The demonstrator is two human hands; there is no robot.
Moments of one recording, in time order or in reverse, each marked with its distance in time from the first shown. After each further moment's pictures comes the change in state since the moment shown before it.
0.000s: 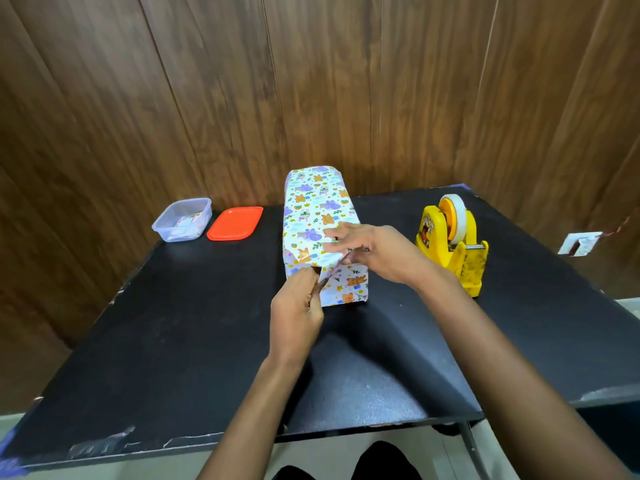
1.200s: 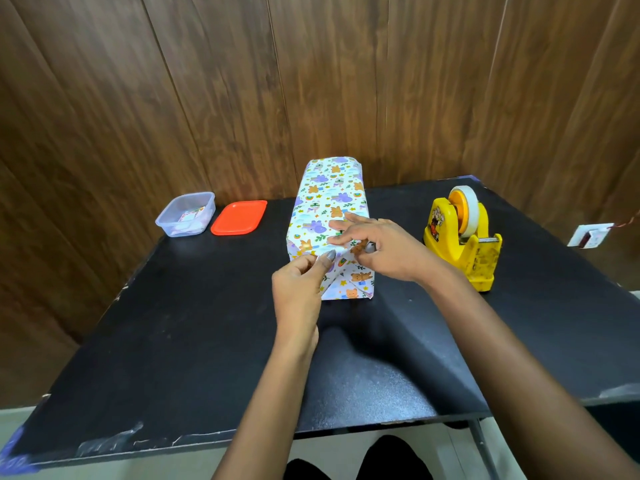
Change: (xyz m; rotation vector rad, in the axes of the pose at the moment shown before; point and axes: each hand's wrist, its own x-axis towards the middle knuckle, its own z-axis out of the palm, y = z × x) left_hand 0.025 0.022 -0.007 -0.702 -0.006 -0.725; right_hand 0.003 0.002 0.004 -0.069 -0.001 -0.013
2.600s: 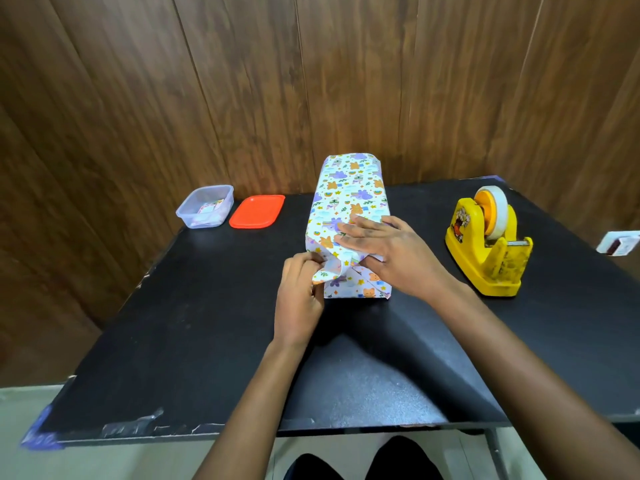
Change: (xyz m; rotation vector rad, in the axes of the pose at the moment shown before) left_hand 0.036 -0.056 -0.051 0.783 -0.013 0.803; right_hand 0.004 -0.001 0.029 -0.425 0.271 -0.356
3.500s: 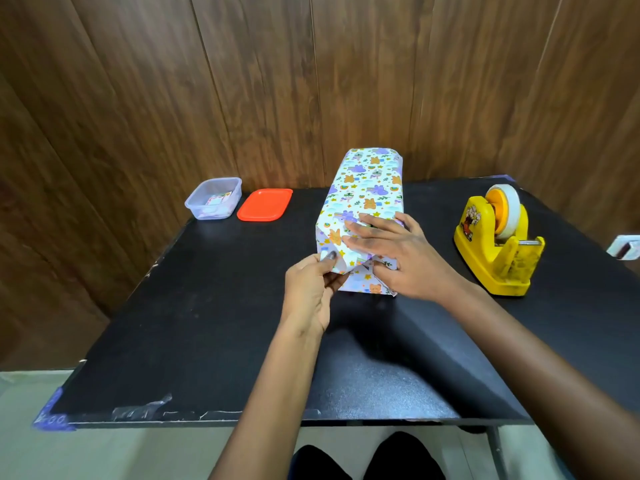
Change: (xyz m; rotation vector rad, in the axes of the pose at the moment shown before) left_hand 0.029 0.060 -0.024 -1.096 0.058 -1.144; right_hand -0.009 -0.002 0.005 0.186 -0.042 0.094
